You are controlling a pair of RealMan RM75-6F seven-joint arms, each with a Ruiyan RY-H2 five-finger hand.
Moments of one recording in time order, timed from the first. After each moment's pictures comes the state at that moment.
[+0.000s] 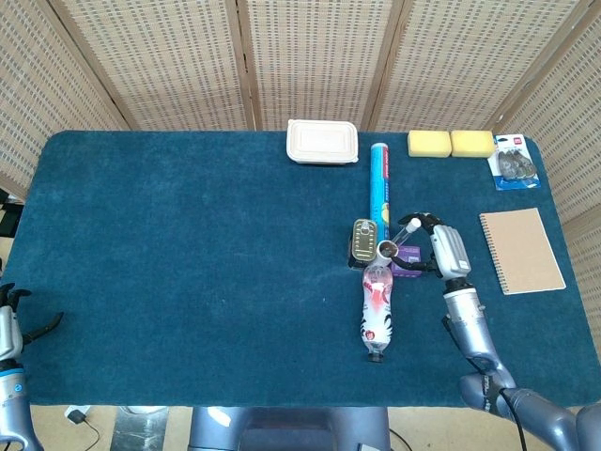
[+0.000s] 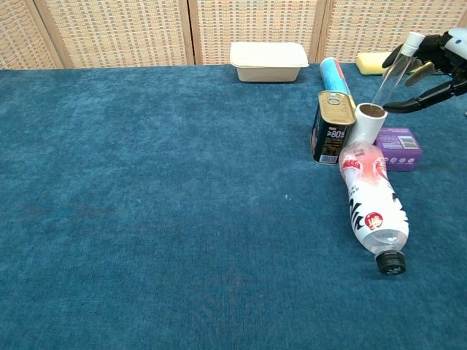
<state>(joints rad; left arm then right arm) -0.15 -1.93 -0.22 -0.24 1.29 1.23 -0.39 0.54 -1.64 0.26 -1.06 -1.37 1.17 0.51</state>
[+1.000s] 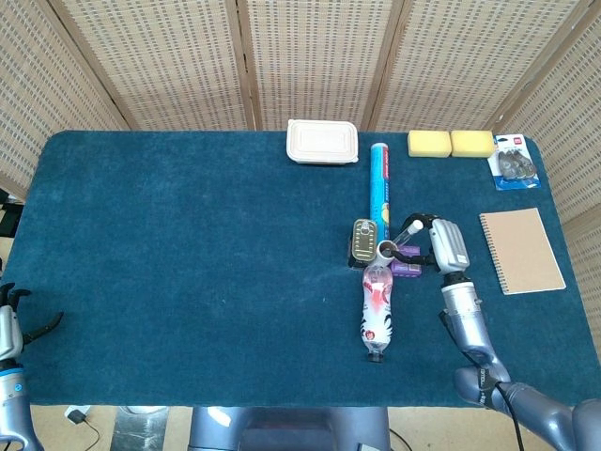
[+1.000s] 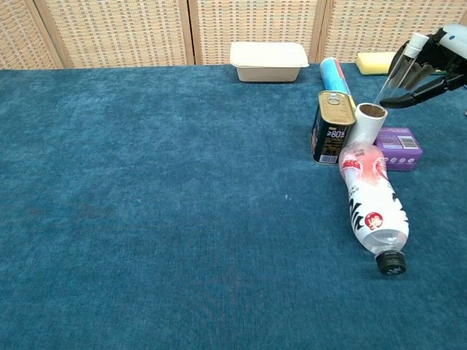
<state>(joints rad) -0.15 -1.93 -0.22 -0.24 1.29 1.23 -0.39 0.57 -1.65 0.29 -1.06 -1.32 1.15 0.44</state>
